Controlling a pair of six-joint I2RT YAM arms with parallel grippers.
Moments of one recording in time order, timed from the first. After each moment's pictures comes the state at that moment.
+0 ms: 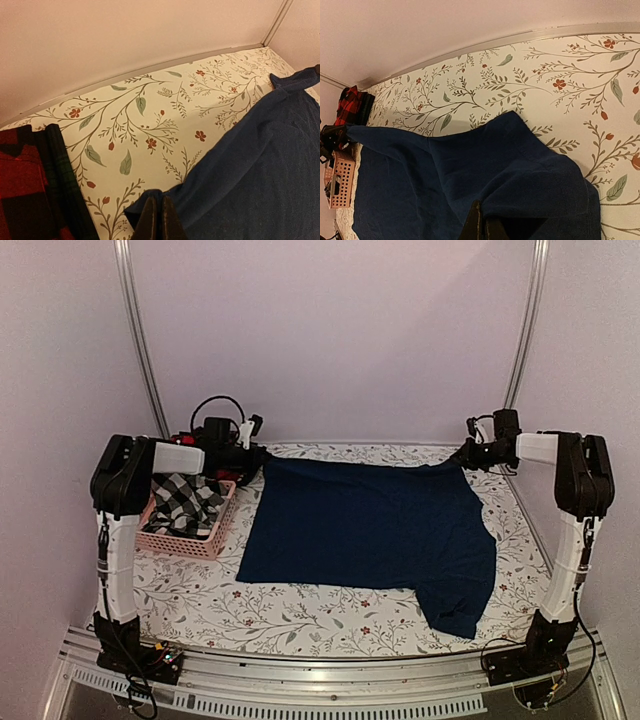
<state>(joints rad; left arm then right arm) -0.25 2.28 1.59 0.17 0.43 0.01 -0.04 2.10 1.55 -0.22 -0.57 0.22</state>
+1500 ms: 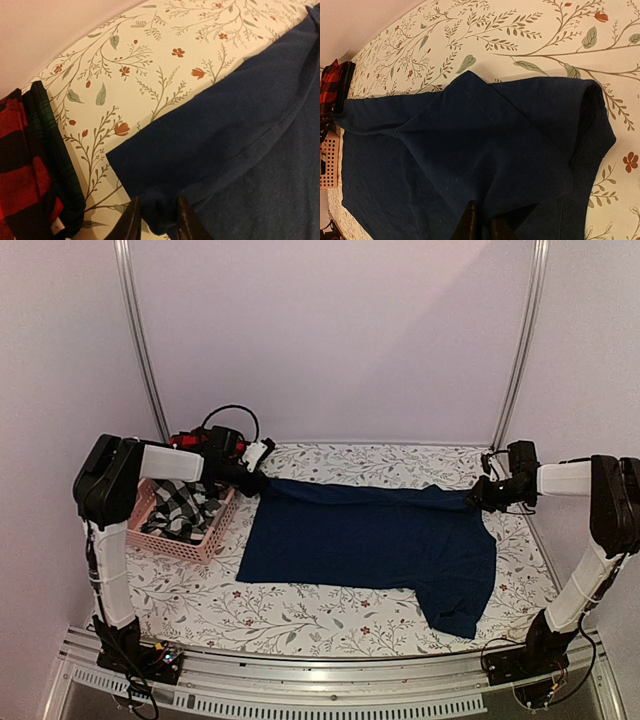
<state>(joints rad) -0.34 2.10 1.38 -0.02 0.23 0.32 -0.04 1.69 0.98 -0.20 -0.46 0.22</state>
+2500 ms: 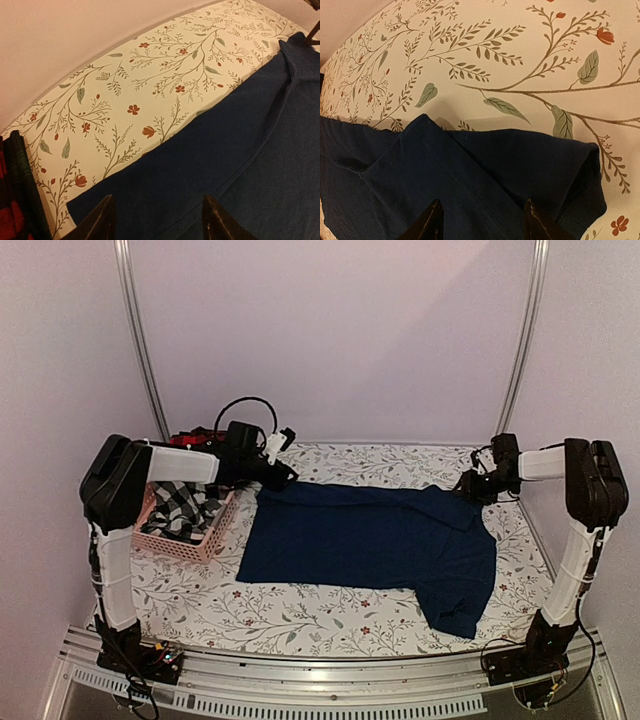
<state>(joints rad) -0.45 2.09 1.41 0.07 0.23 0.20 -0.01 1.93 1.21 -0.25 -0.34 0.21</state>
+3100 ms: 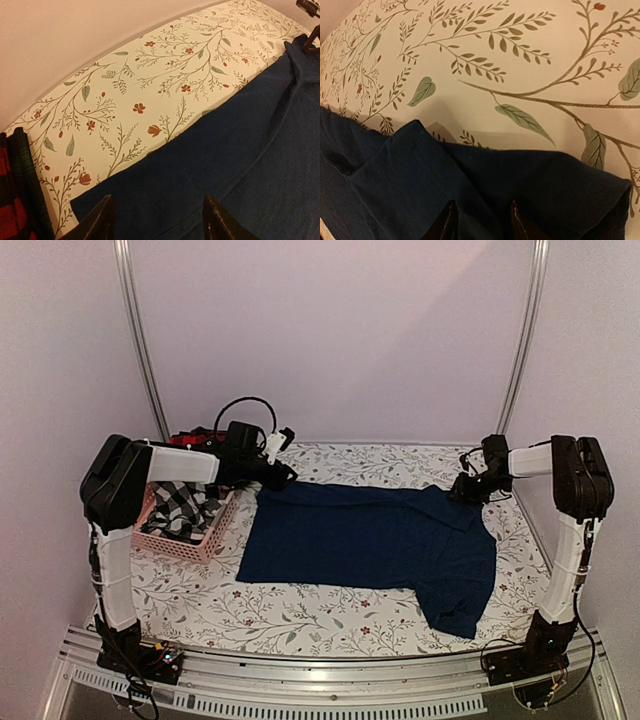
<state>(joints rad) -0.45 2.09 1.41 0.07 0.21 0.19 0.02 2.07 1.34 -0.32 -0.37 0.14</state>
